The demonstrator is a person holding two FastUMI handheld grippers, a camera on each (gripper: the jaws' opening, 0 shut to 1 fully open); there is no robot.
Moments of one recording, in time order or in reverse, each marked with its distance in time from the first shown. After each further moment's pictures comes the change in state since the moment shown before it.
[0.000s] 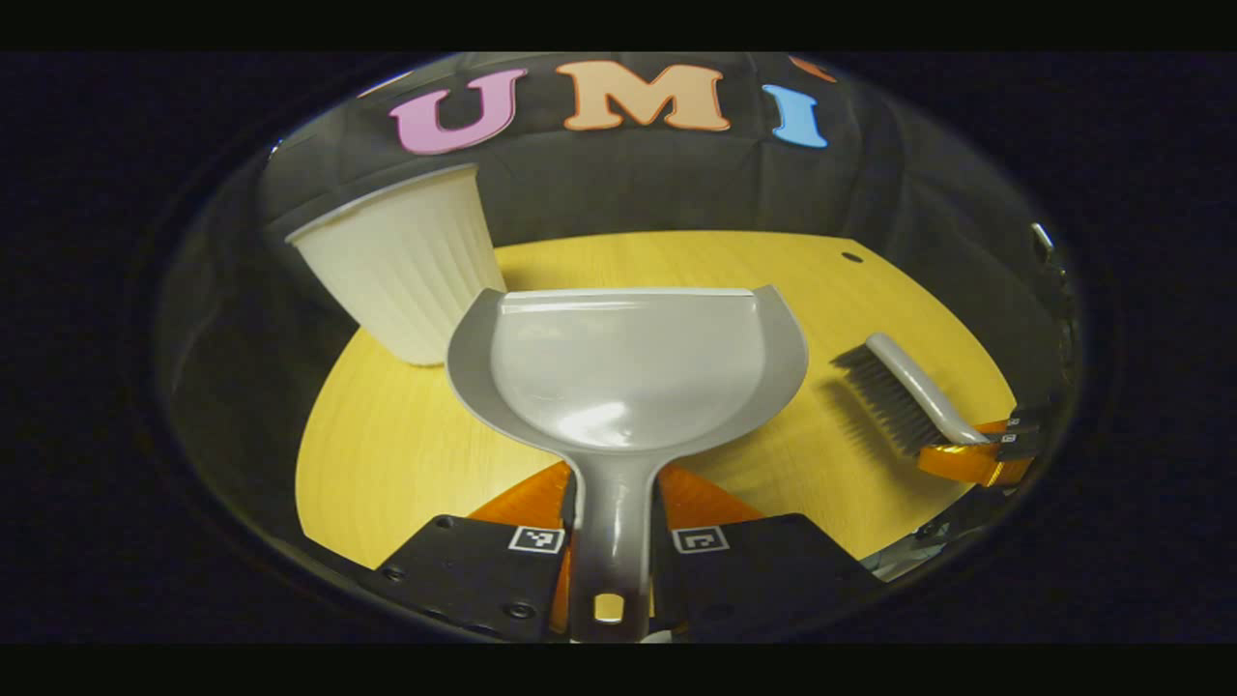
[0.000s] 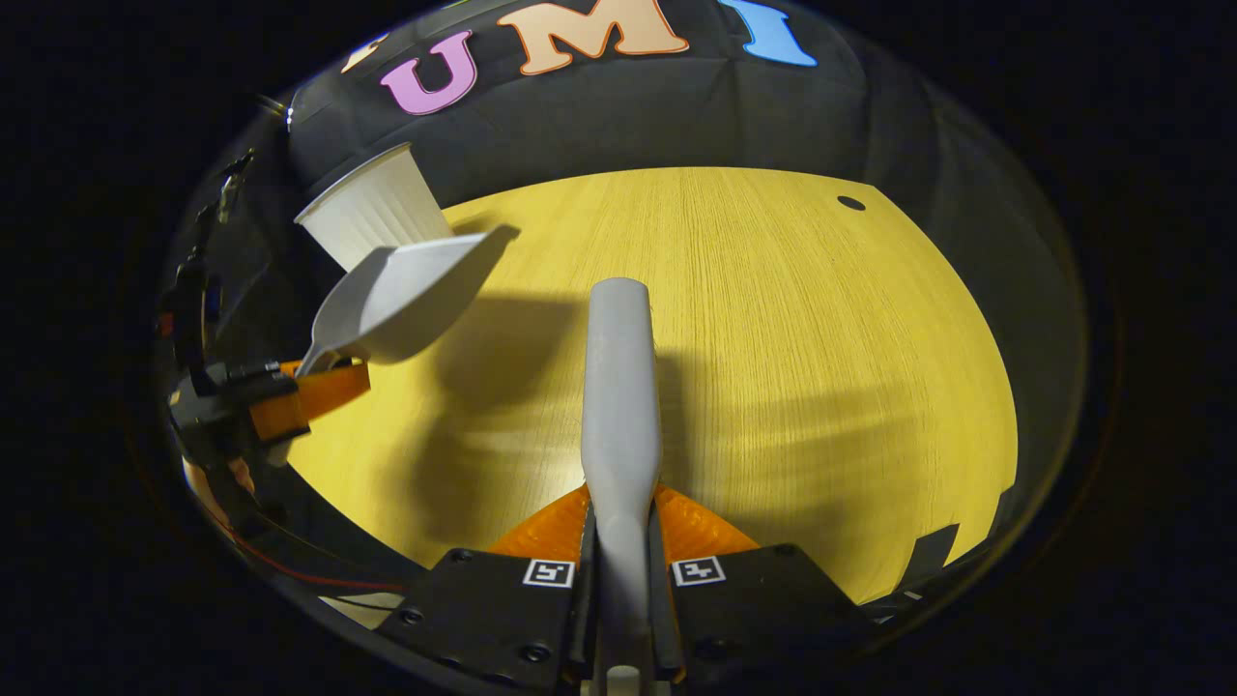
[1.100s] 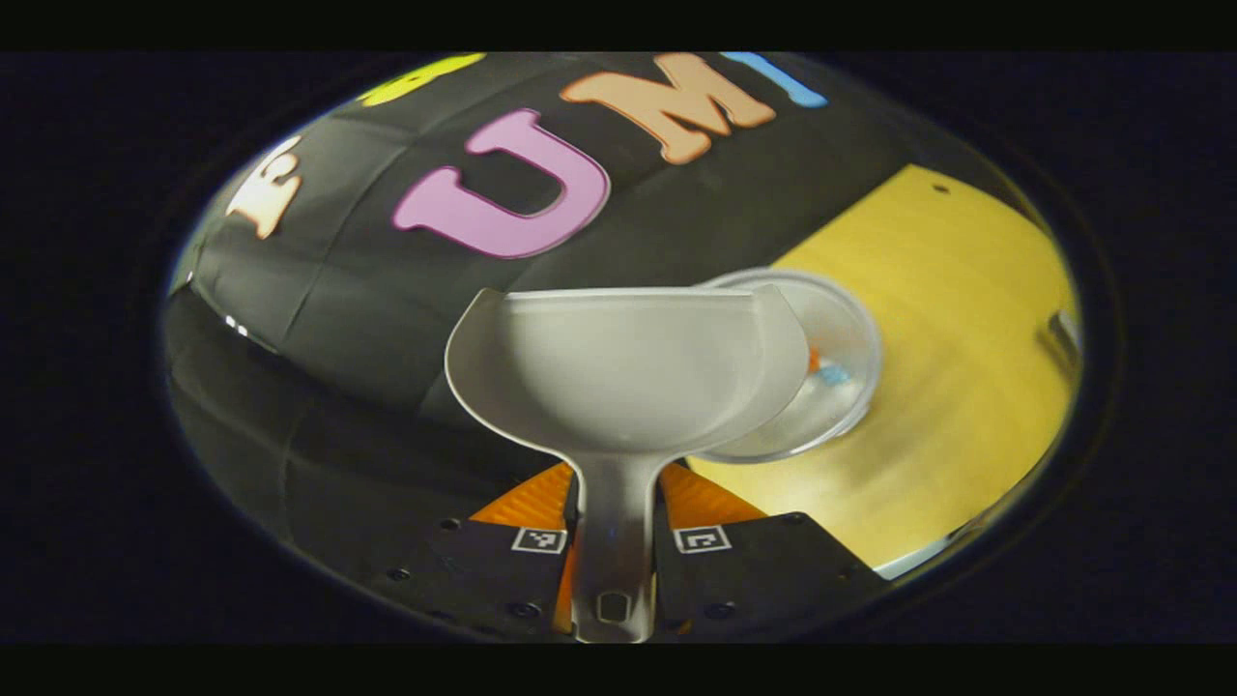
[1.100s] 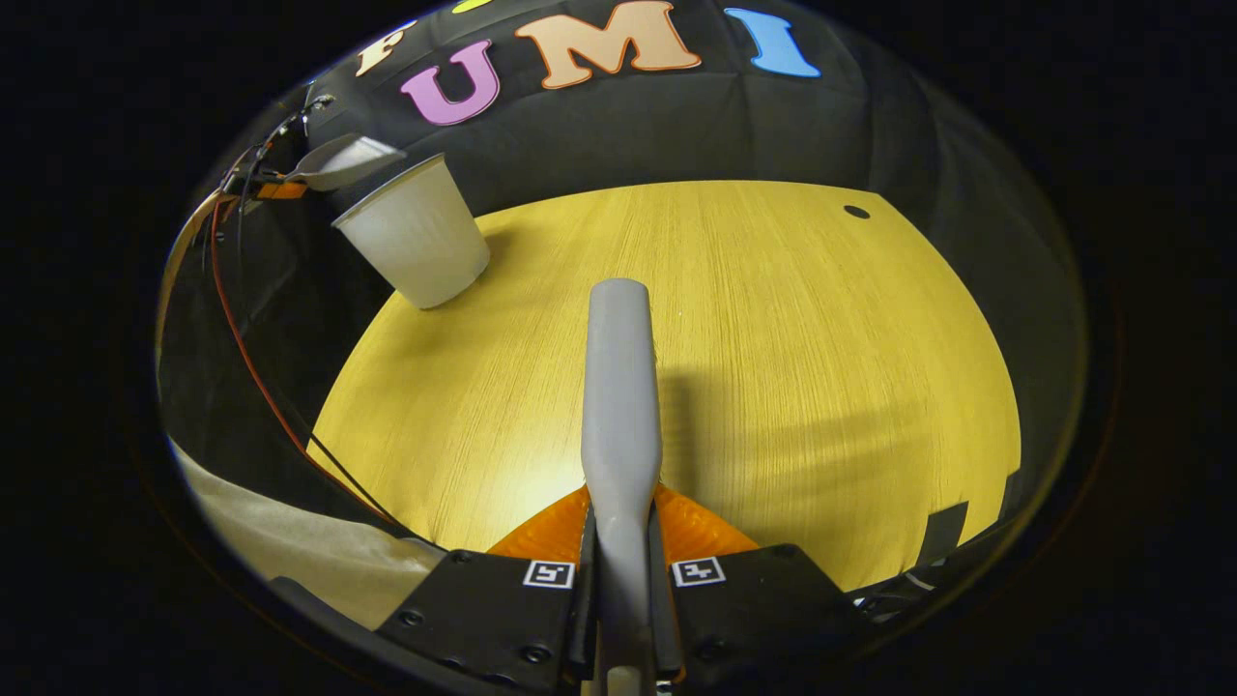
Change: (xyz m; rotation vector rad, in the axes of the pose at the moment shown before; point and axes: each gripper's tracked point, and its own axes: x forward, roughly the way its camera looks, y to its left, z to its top) left arm -0.147 0.280 0.305 0.519 -0.074 0.319; right arm -0.025 0.025 -0.027 -0.044 -0.029 0.081
